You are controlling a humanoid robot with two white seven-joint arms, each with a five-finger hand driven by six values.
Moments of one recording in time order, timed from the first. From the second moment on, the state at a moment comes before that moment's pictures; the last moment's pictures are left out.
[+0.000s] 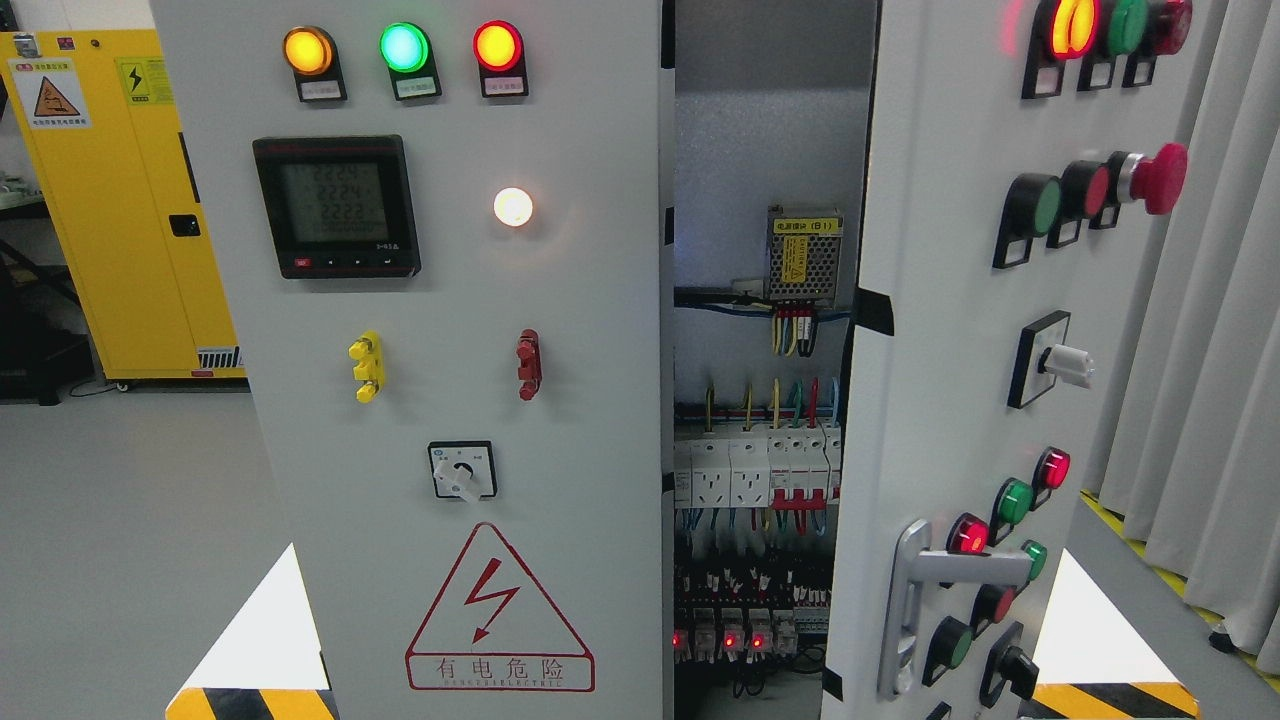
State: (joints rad) left arm 0.26 0.19 -0.11 -0.58 0.23 -0.27 -0.27; right arm 0.08 0.04 0.10 -0.17 -0.11 0.08 0.03
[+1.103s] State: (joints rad) left arm 0.35 0.36 0.22 -1.43 0.50 -0.13 -0.89; right arm 0.08 0.01 0.10 -0.16 -0.11 0.09 0.03
